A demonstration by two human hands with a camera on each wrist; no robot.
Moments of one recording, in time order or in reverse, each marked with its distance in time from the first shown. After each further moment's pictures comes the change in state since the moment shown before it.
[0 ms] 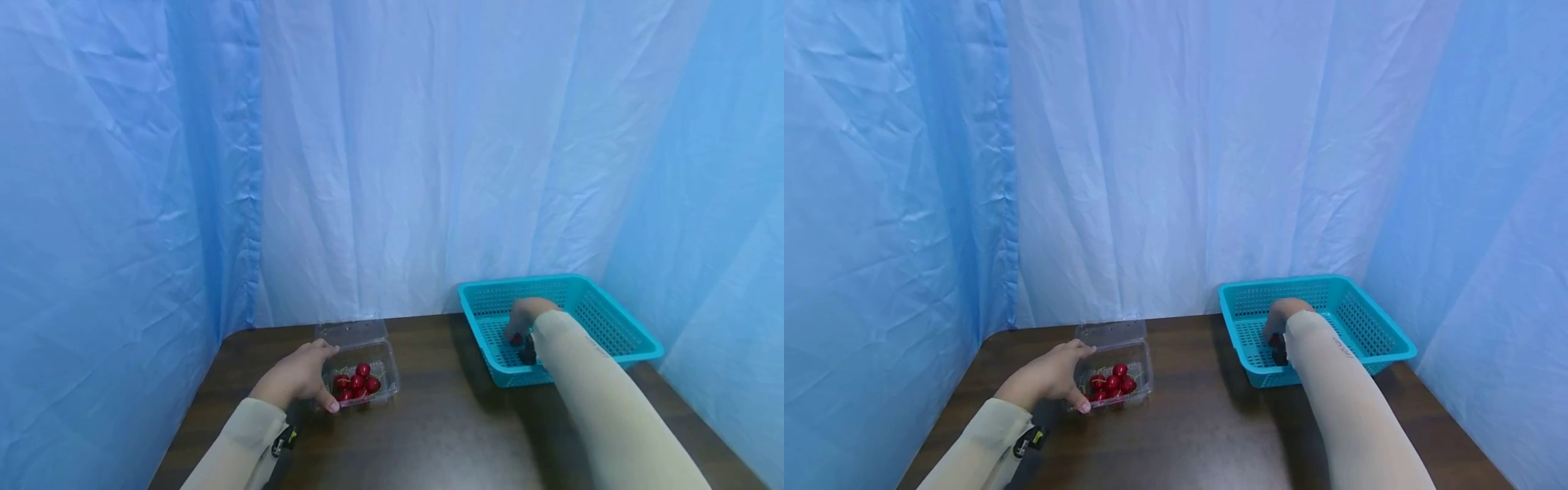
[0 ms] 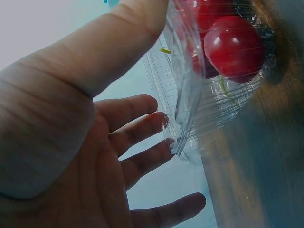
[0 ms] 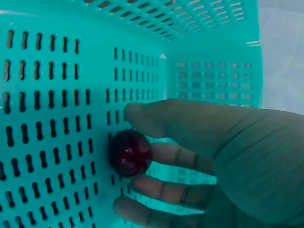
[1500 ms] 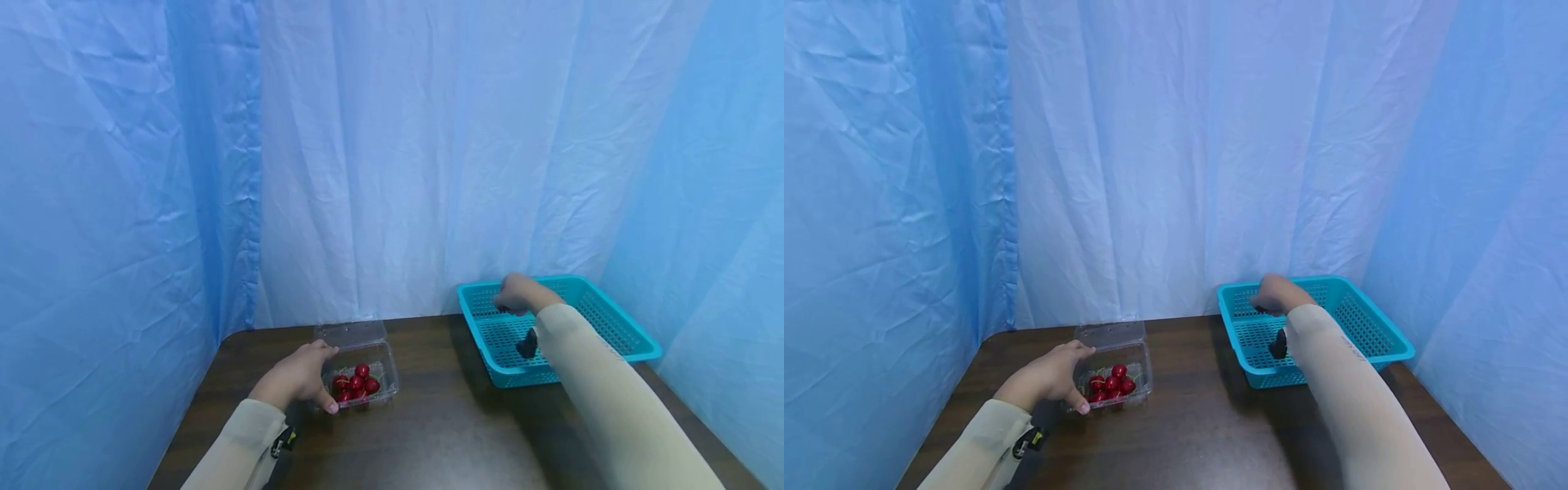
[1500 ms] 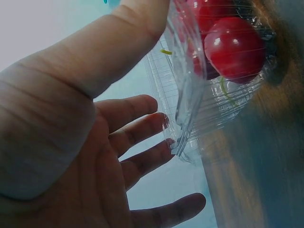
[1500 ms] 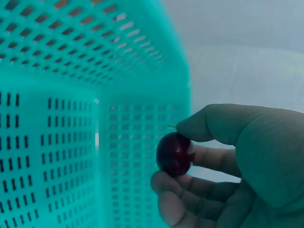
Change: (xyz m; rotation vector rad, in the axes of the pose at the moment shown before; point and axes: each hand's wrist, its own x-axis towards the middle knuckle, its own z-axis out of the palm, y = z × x) left_hand -0.001 0.001 -0.001 0.021 0.003 0.000; right_hand 0.029 -0.010 -0.032 0.253 0.071 -0.197
